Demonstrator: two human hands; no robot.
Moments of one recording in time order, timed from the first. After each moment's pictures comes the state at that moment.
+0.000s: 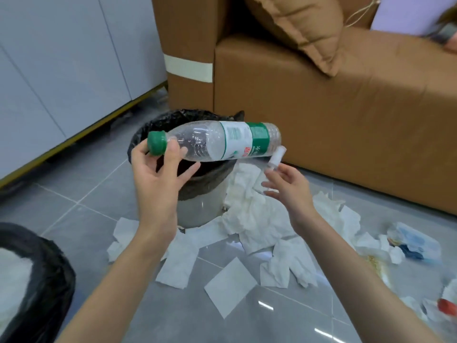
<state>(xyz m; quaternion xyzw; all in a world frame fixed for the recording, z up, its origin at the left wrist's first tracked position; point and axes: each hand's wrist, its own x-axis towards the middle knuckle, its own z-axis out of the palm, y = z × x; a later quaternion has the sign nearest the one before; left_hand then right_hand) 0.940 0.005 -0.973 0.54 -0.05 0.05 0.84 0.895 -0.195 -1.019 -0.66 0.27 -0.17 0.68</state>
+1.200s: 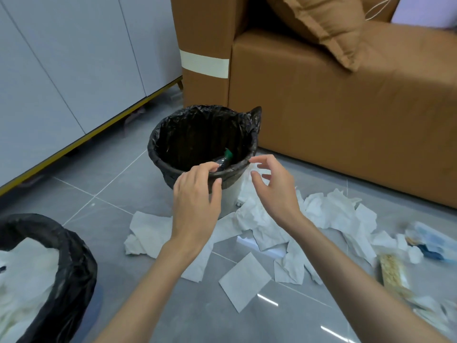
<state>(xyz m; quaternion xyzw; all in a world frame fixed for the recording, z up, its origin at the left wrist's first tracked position) 0.949 0.020 -1.031 0.88 -0.21 0.17 0.38 0.926 -0.142 -1.036 -0.85 0.10 -0.22 0.47</state>
